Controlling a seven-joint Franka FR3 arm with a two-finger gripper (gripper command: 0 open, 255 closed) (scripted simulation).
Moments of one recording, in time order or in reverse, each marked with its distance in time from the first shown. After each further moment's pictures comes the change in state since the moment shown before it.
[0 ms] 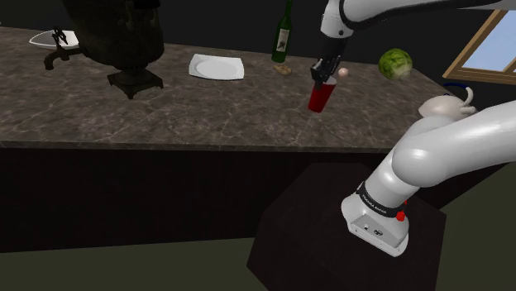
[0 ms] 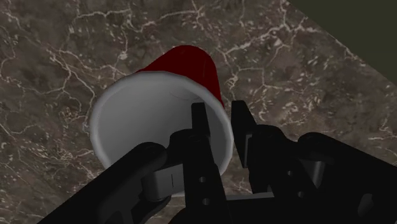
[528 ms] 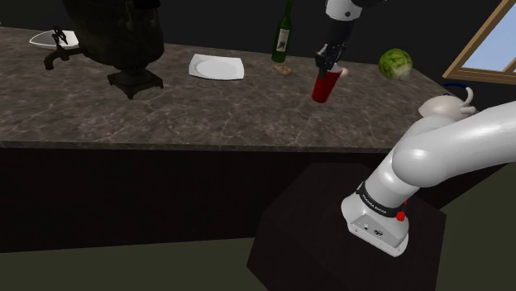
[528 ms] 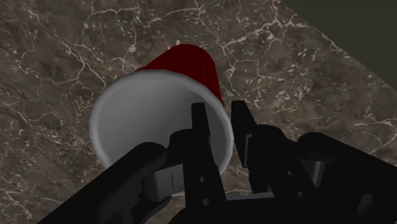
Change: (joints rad) arm 0.003 -0.009 0.008 0.101 0.010 -0.109 -0.011
